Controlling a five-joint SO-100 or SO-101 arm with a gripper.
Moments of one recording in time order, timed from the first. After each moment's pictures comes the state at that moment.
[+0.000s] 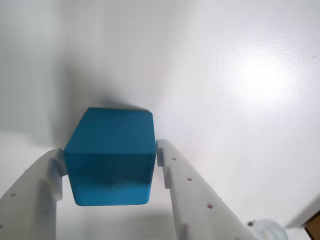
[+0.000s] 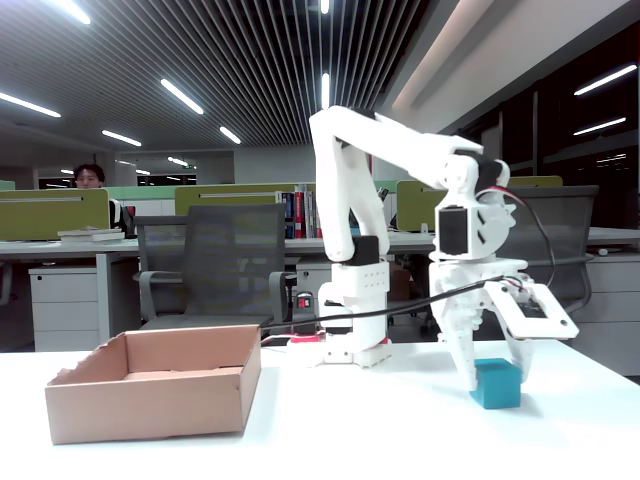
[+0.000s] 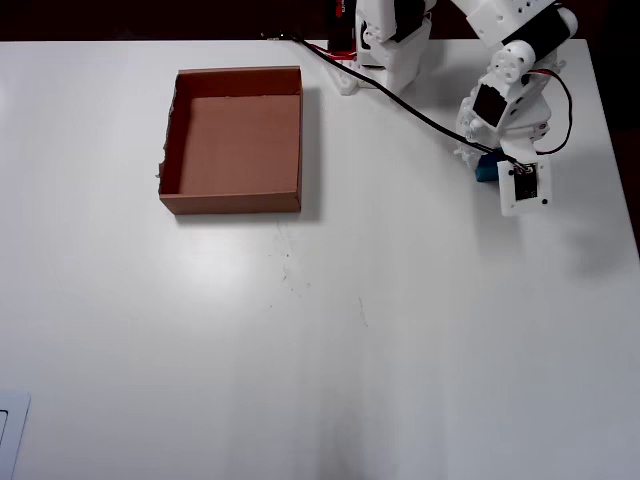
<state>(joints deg) -42.7 100.9 127.2 50.7 -30.2</state>
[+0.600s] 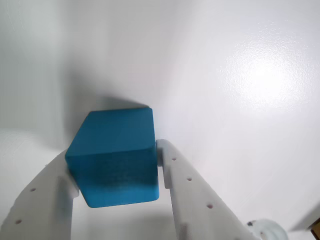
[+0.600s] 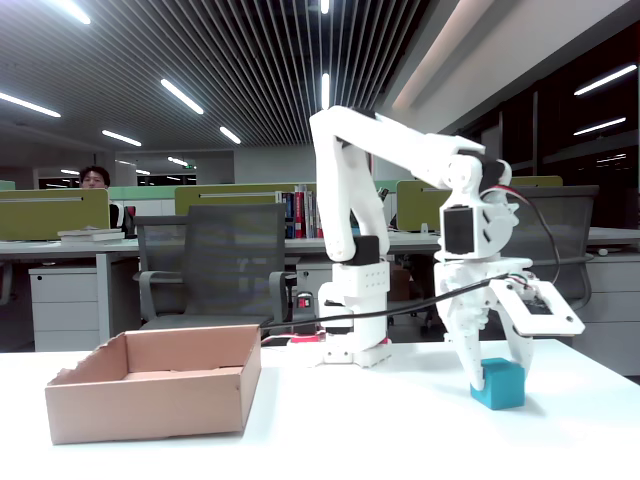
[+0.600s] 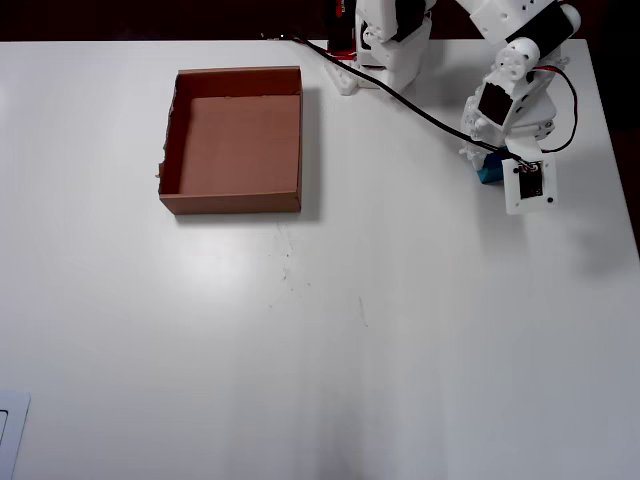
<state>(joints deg) -43.9 100.9 127.2 49.7 -28.6</state>
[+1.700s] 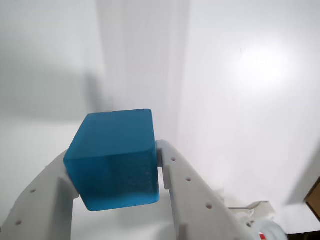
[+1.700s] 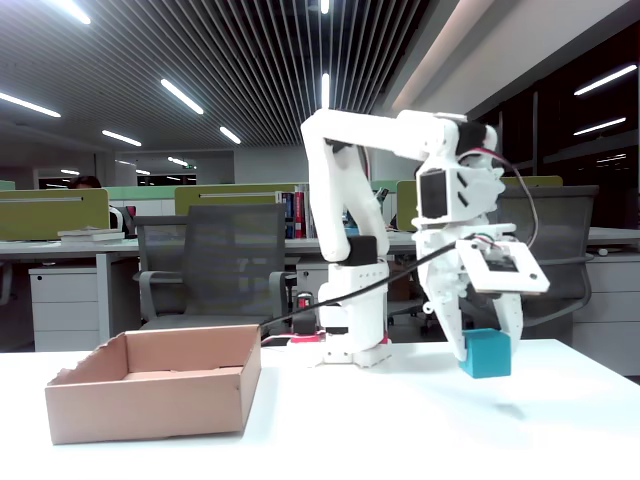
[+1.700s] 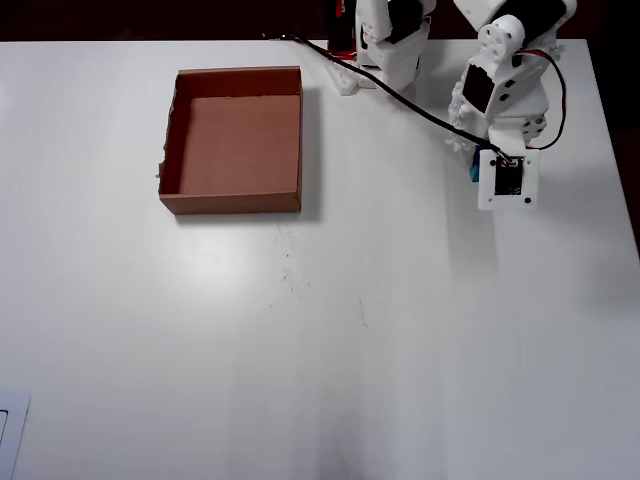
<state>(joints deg) -35.4 108.5 121.0 61.3 -26.5</state>
